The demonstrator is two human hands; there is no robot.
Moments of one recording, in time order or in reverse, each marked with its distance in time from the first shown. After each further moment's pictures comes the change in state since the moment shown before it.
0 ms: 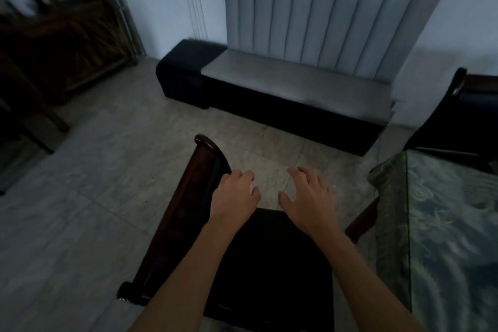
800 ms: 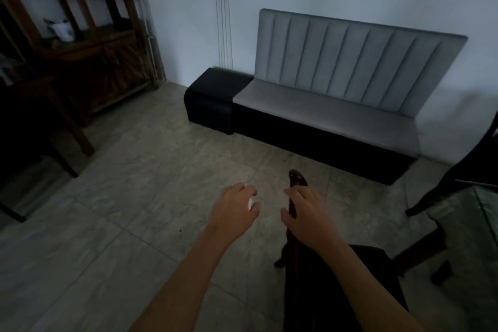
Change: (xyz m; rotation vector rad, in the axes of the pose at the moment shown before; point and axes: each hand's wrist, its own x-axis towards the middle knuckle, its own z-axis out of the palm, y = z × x) left_hand 0.029 -0.295 -0.153 -0.212 -0.015 0.106; right_hand 0.055 -0.290 0.097 -0.039 -0.026 -0.135
